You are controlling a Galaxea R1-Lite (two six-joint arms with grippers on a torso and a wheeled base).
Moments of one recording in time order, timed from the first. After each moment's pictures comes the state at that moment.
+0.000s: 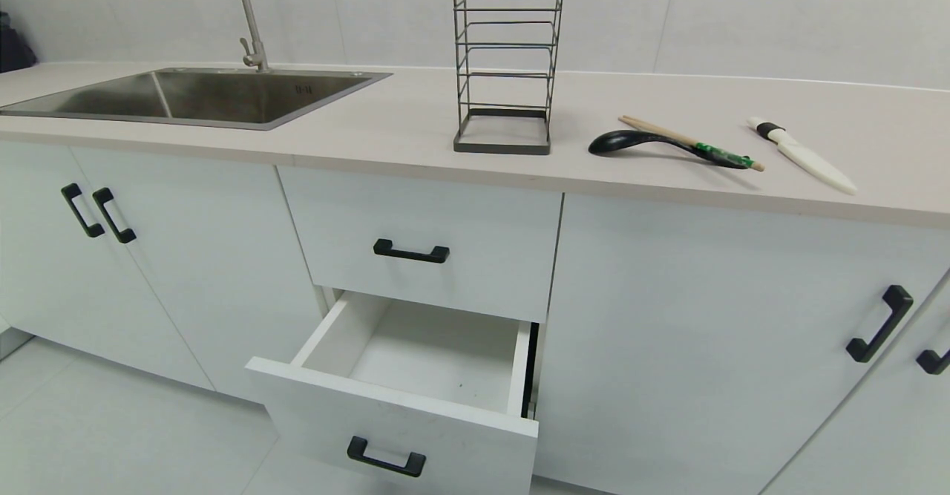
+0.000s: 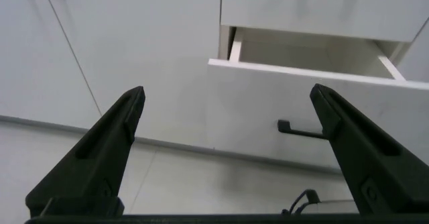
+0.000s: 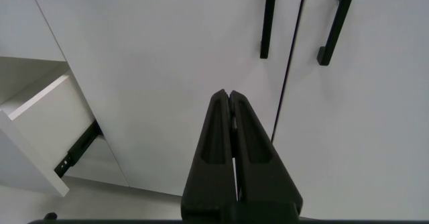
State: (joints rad) left arm 0.00 0.00 0.00 -0.03 -0.07 -0.02; right arm 0.00 0.00 0.00 0.01 -0.02 0.01
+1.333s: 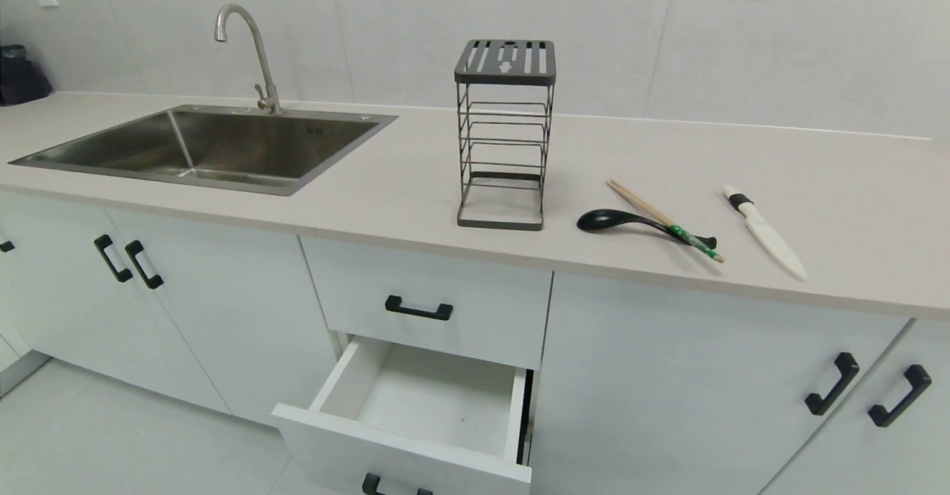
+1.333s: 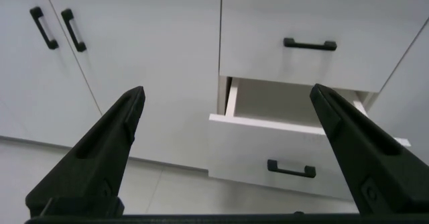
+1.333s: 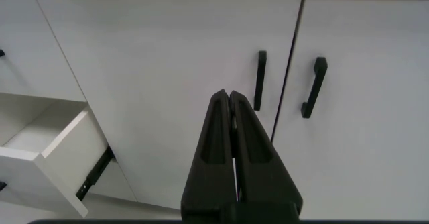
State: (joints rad) left arm 0.00 0.00 0.00 0.00 -0.07 0.00; right arm 0.00 0.00 0.00 0.01 -0.02 0.01
